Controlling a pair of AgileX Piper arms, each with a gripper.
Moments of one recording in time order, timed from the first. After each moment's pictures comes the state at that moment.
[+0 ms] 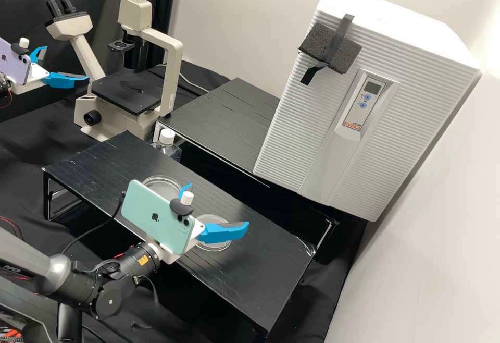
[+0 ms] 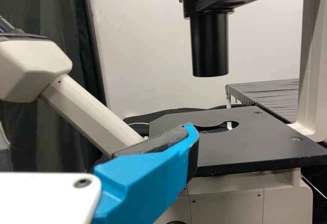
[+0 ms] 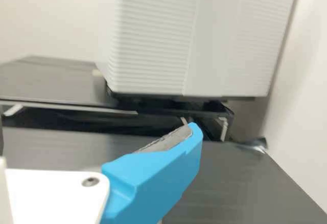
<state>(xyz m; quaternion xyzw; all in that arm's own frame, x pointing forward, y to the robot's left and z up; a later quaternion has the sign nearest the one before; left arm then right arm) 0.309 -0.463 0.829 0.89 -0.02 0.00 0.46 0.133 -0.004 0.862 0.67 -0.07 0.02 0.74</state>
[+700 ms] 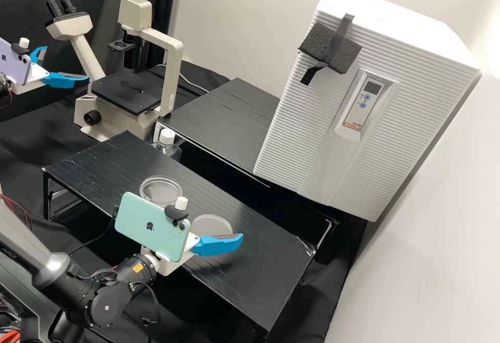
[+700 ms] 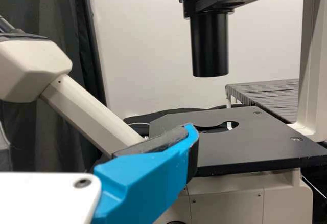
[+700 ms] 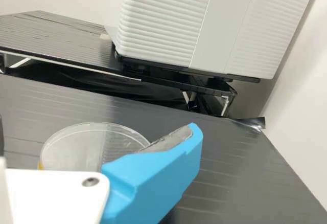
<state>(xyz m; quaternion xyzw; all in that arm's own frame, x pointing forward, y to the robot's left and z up) 0.309 -0.463 0.829 0.89 -0.02 0.00 0.46 0.115 -0.011 0.860 0.63 -0.04 -0.03 0.77</state>
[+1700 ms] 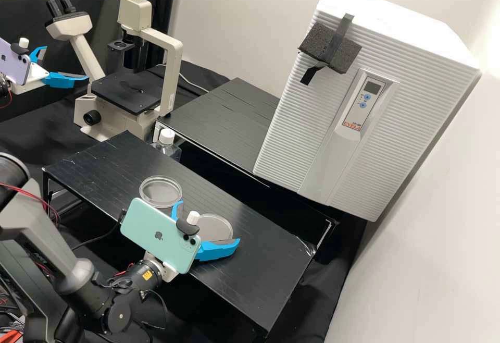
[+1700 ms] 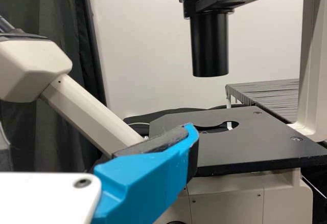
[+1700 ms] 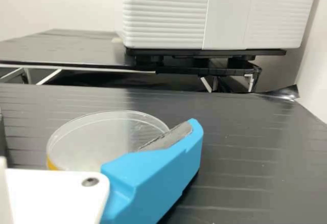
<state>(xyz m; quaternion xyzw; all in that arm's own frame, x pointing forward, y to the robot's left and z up) 0.309 -0.463 0.829 0.89 -0.02 0.00 0.46 0.125 -0.032 0.852 0.71 -0.01 -0.06 0.71</state>
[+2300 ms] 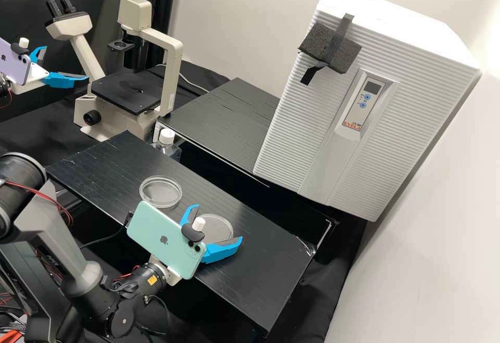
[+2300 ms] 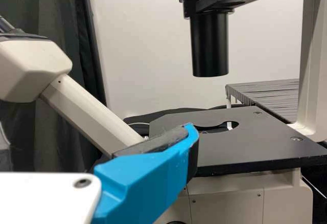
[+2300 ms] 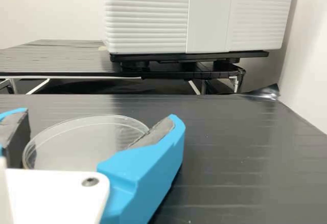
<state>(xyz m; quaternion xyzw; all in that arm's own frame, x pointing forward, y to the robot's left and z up) 0.309 -0.463 0.829 0.89 -0.02 0.00 0.46 0.126 -0.038 0.856 0.71 -0.03 -0.04 0.70</state>
